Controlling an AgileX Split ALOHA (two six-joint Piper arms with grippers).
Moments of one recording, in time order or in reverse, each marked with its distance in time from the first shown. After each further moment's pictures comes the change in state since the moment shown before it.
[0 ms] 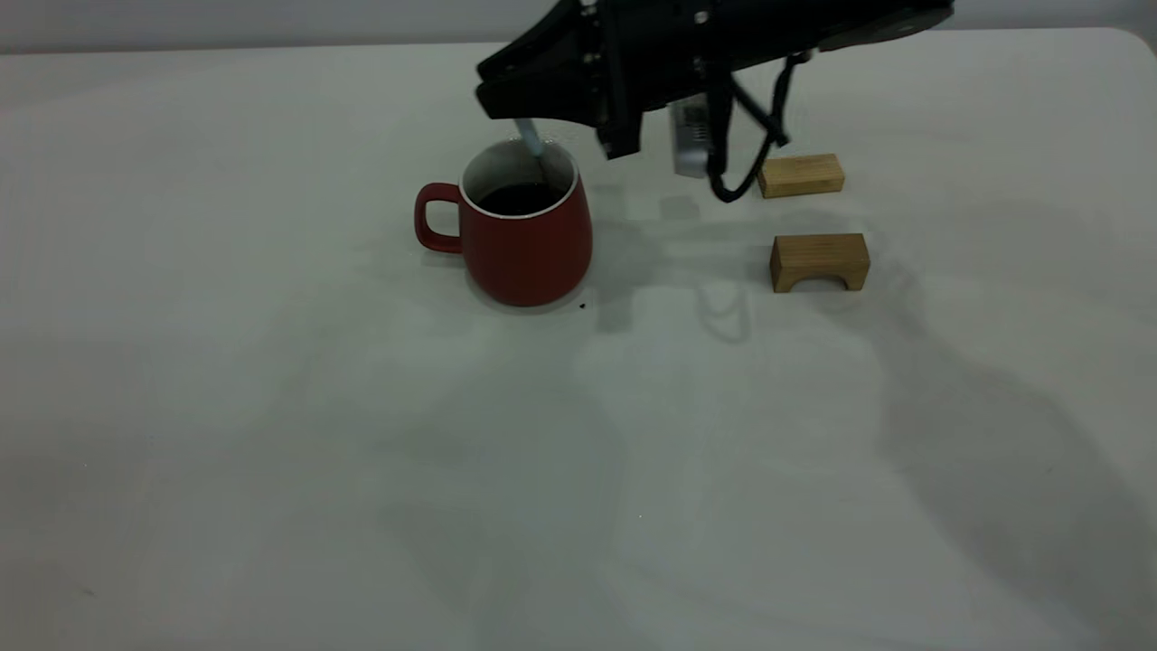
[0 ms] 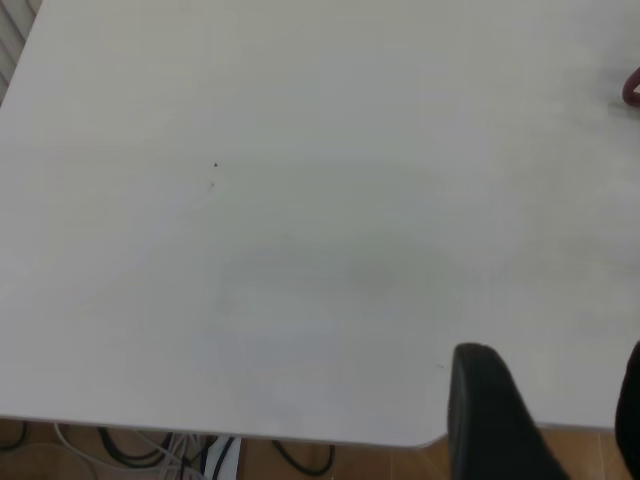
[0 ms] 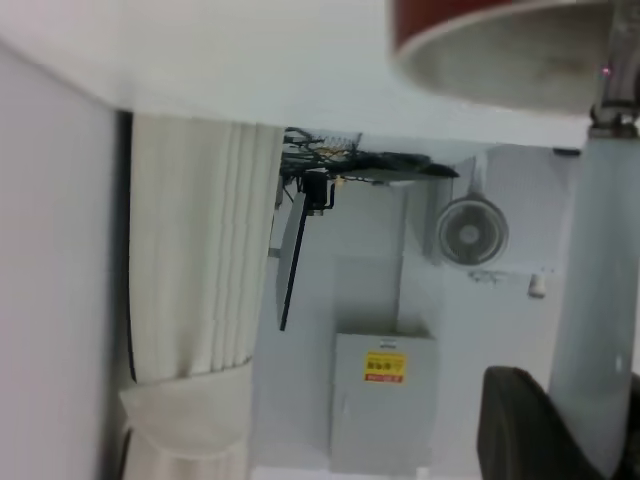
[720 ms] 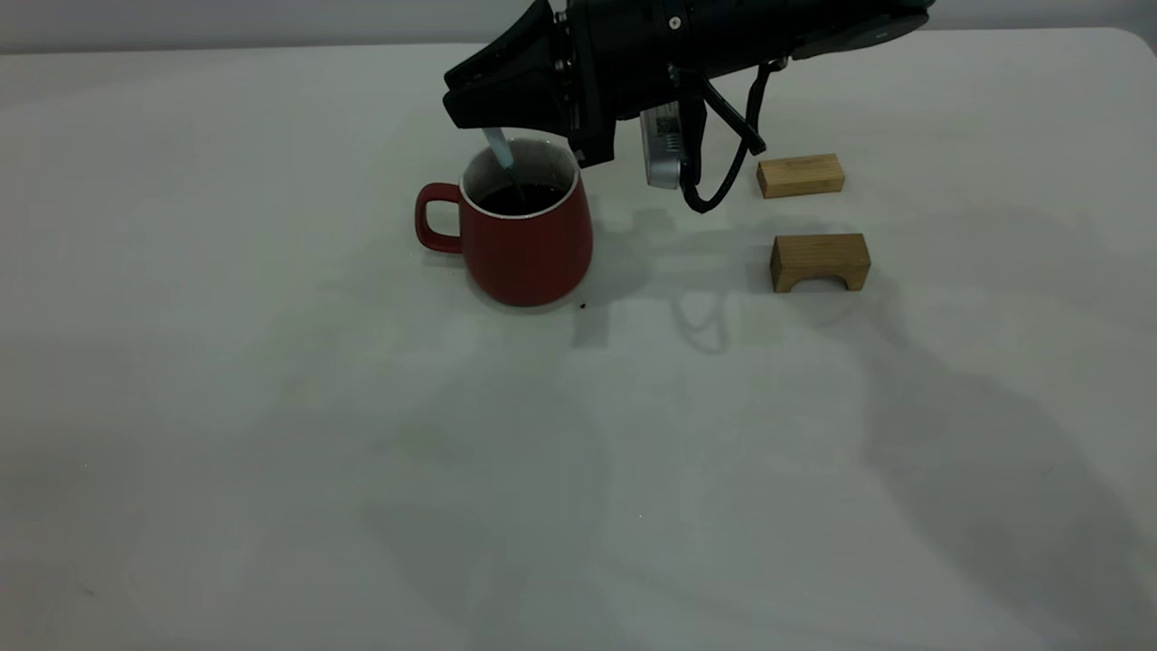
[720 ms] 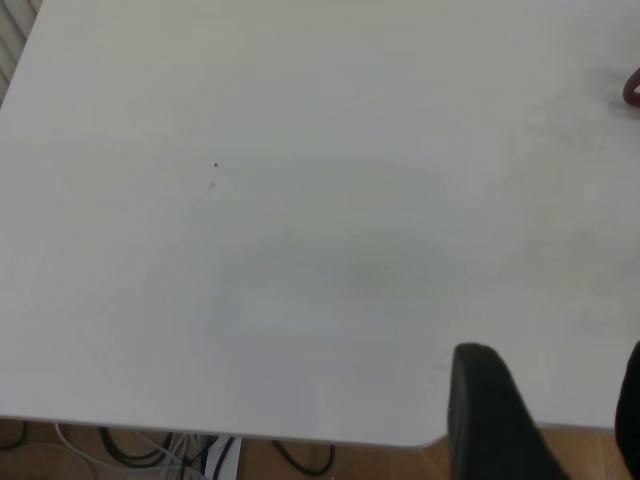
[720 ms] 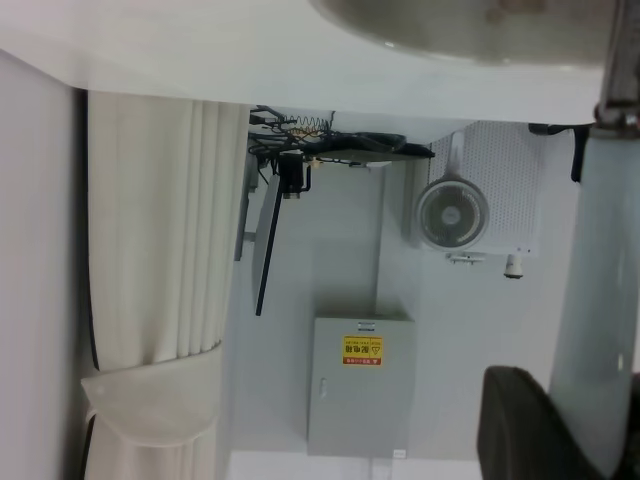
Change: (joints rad) left arm 0.000 0.000 0.000 0.000 0.000 0.000; right arm 0.040 0.000 0.000 0.025 0.011 -0.024
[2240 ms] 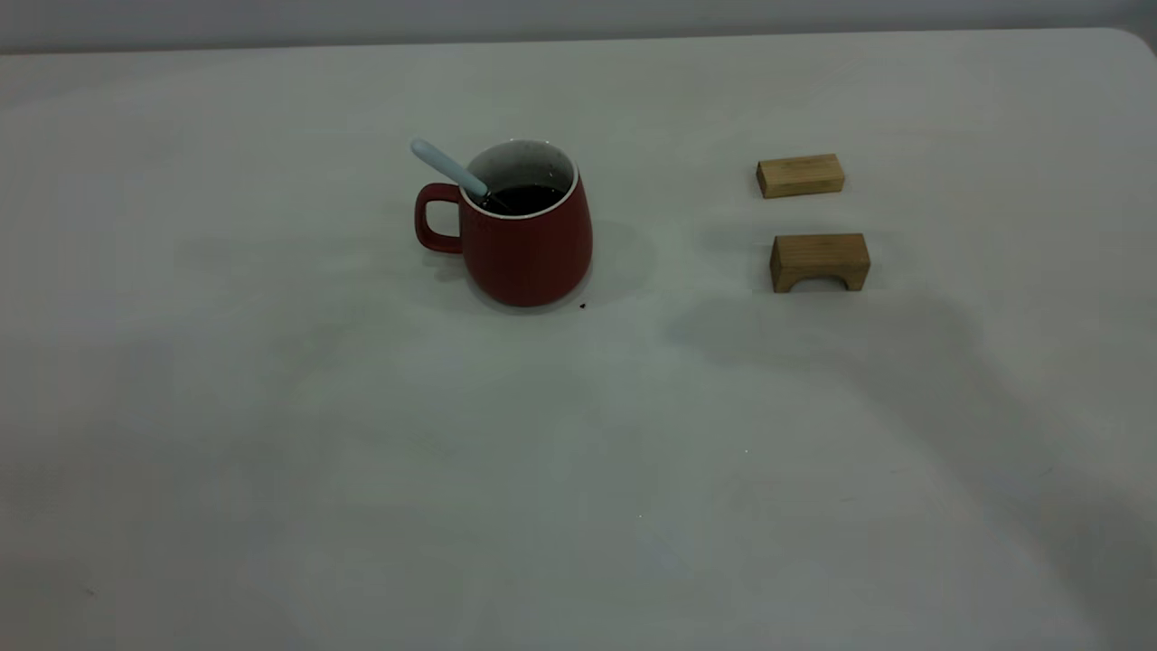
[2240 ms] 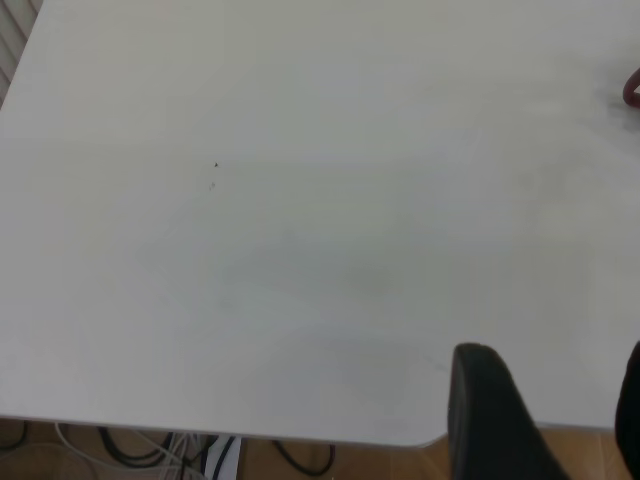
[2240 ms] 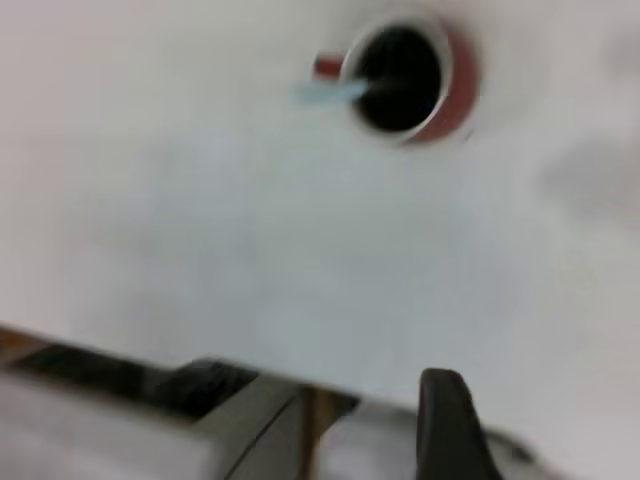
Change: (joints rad) left arm 0.000 0.000 0.001 0.000 0.000 0.000; right arm -0.009 -0.914 0.005 -1.325 0.188 -0.342
